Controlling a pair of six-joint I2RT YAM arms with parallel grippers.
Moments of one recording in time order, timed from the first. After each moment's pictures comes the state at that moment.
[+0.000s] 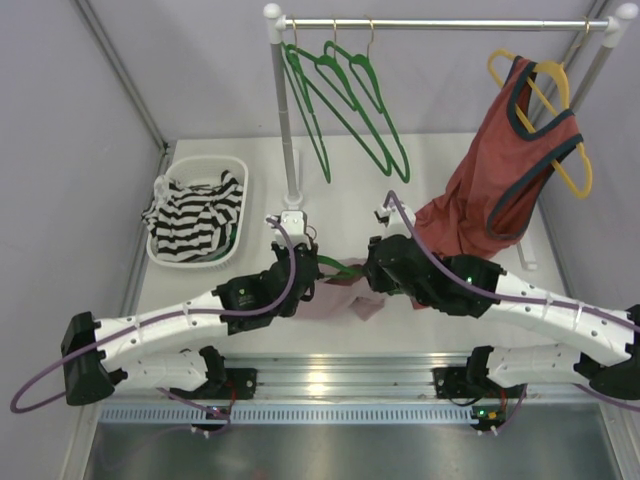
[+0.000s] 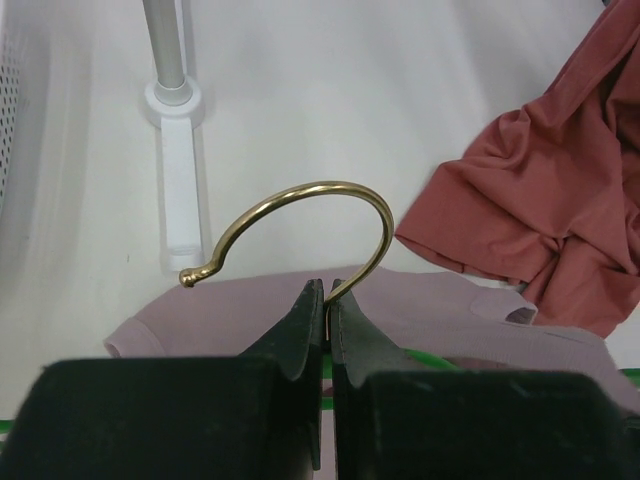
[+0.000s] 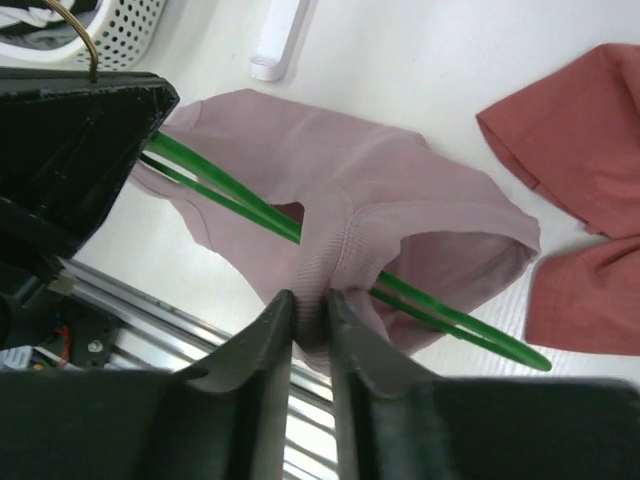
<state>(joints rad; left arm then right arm) -1.15 1.09 0.85 -0.18 -0.87 -0.59 1.17 1.10 1.15 -0.74 0.50 0.70</state>
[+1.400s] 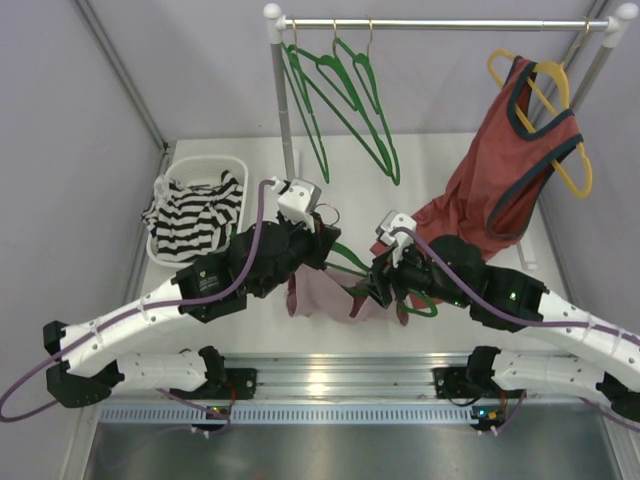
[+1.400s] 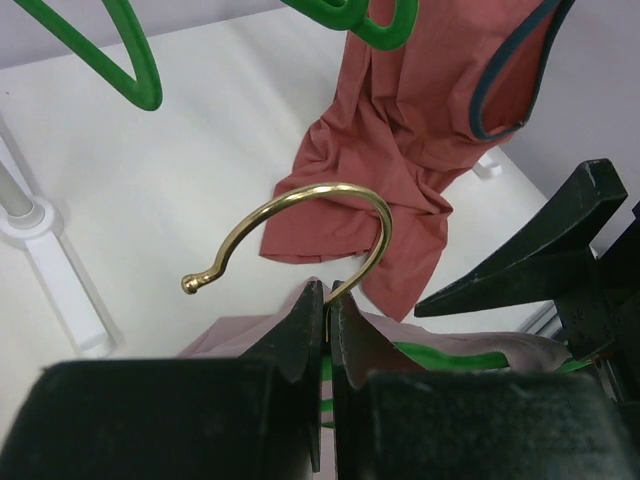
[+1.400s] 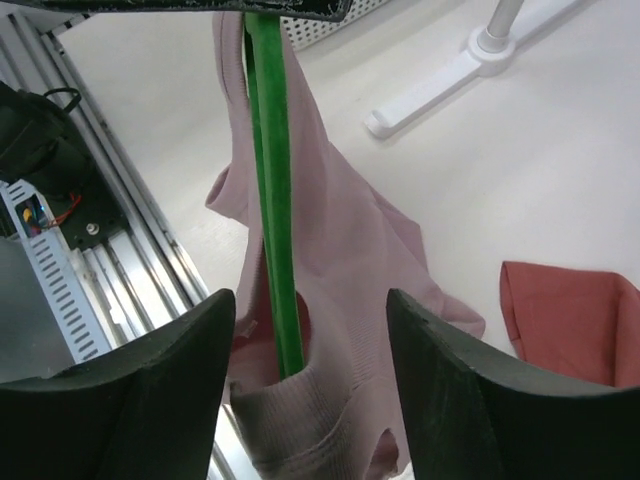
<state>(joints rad) -1.15 1.06 1.22 -0.36 -0.46 -0.37 1.10 0.88 1.03 -0.54 0.12 0.10</state>
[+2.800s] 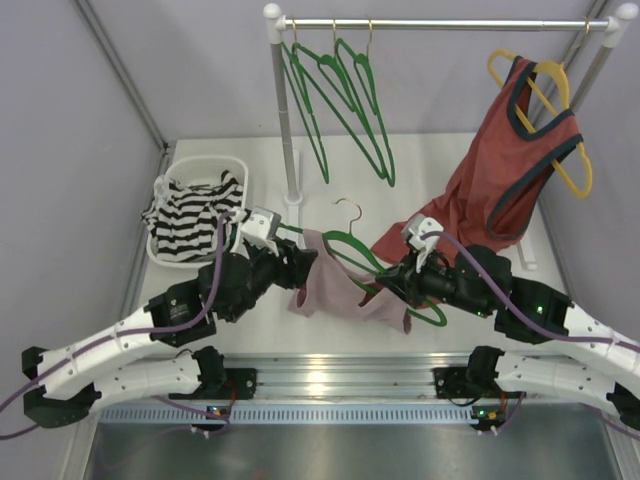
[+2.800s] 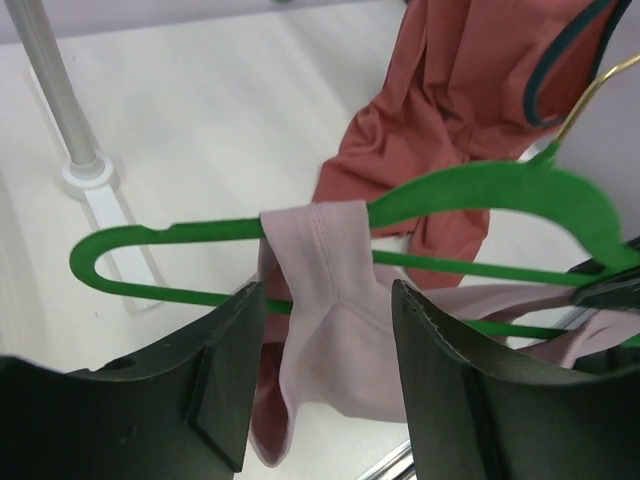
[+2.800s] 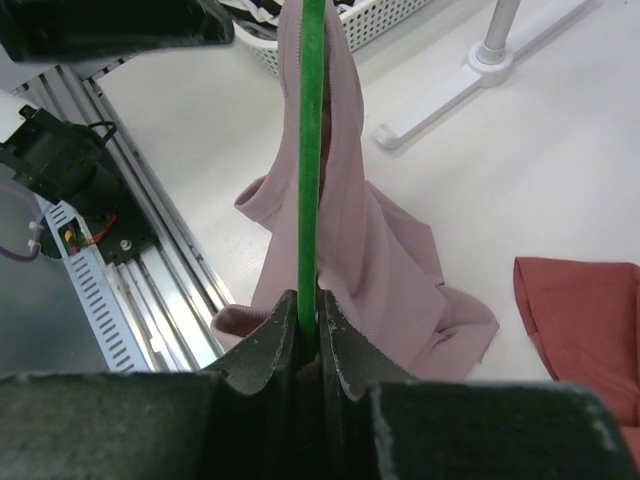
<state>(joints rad) -1.15 0.78 0.97 -0.35 -0.54 -0.37 1.10 0.73 0.96 -0.53 0.11 0.16</state>
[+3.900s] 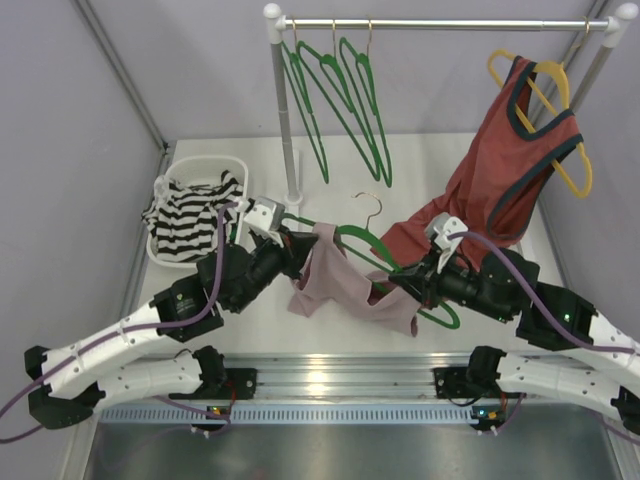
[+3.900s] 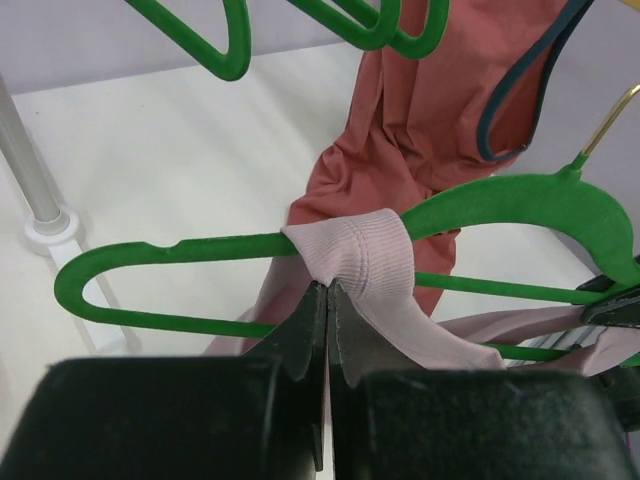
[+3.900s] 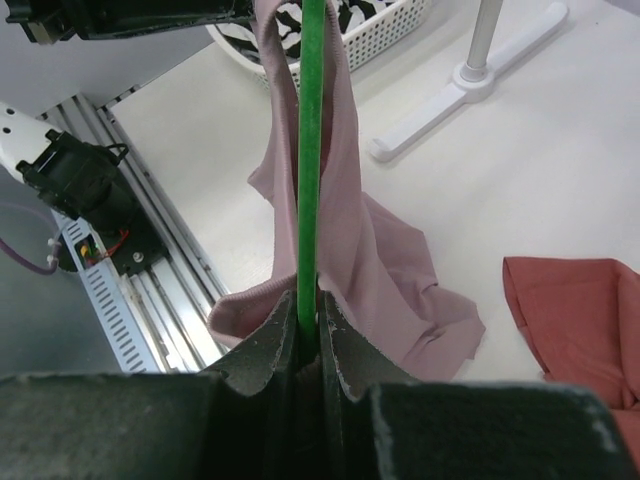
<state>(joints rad) -1.11 0.83 0.96 -0.21 -0.44 -0.33 1.10 0.65 0.99 -0.59 0.13 0.18</state>
